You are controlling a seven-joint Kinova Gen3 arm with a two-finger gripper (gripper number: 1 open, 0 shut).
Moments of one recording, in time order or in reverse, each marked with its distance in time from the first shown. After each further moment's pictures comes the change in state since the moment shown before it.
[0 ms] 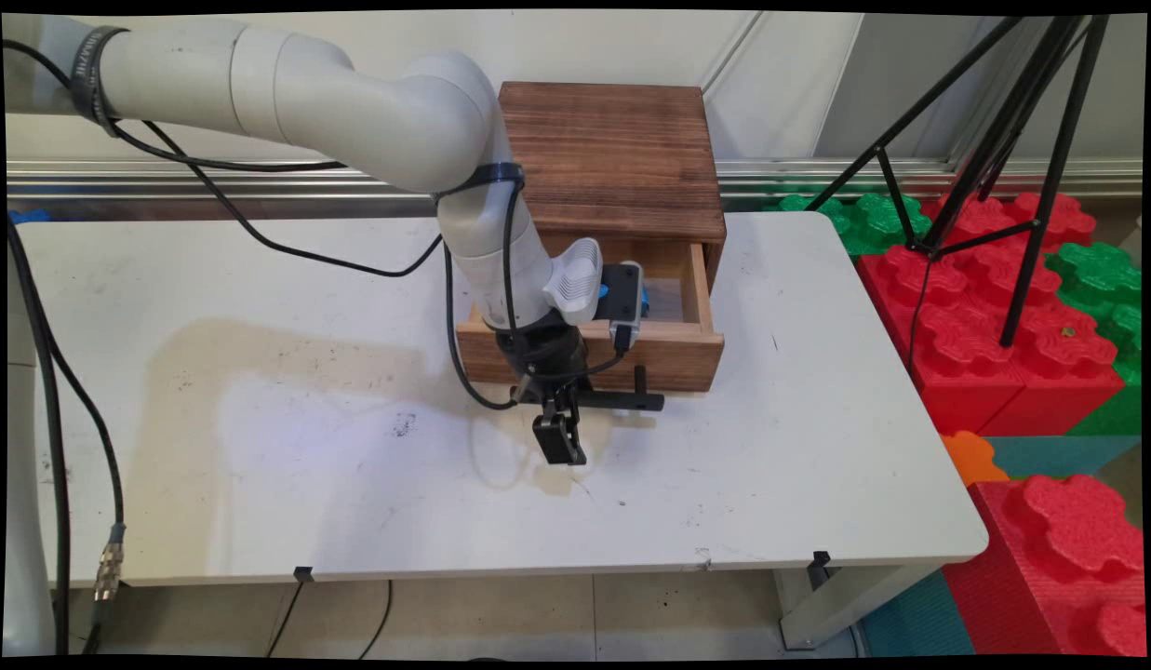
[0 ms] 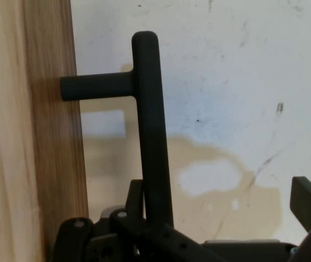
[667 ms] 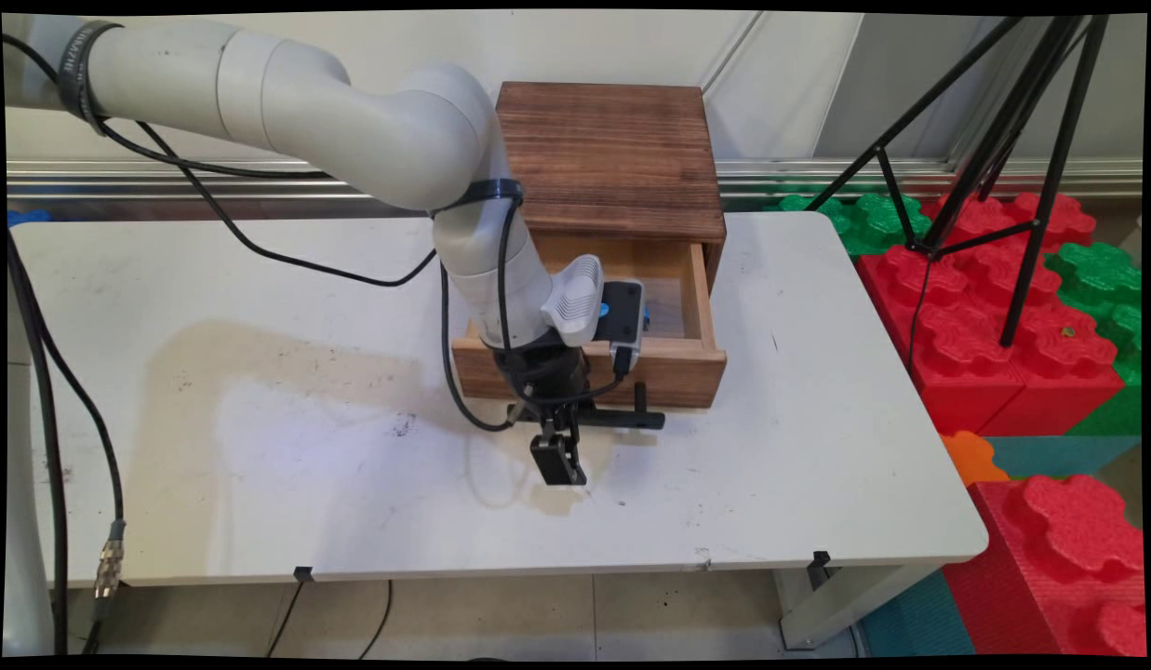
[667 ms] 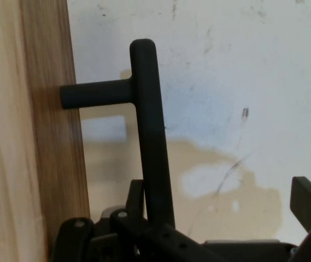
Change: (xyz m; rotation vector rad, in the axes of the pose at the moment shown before) arm 0.003 0.021 0.001 -0.010 0.006 0.023
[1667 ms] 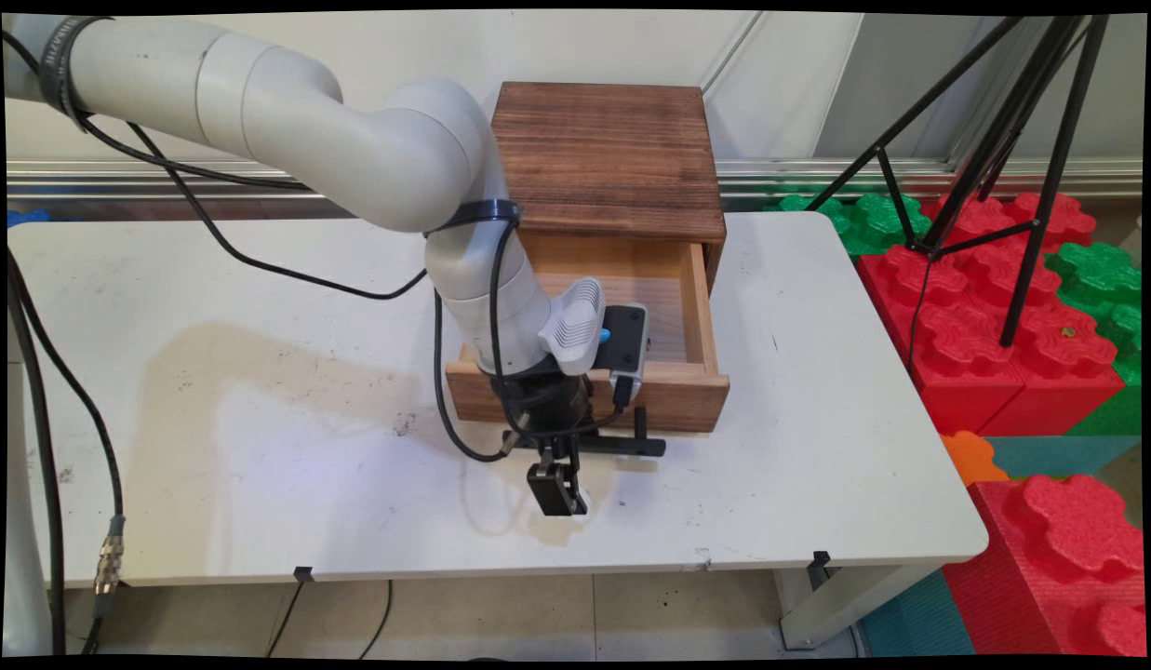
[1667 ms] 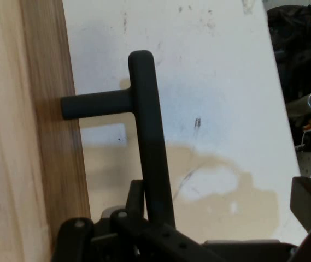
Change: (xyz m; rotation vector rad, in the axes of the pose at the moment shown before) arm 0.005 0.029 -0.001 -0.021 0.011 0.021
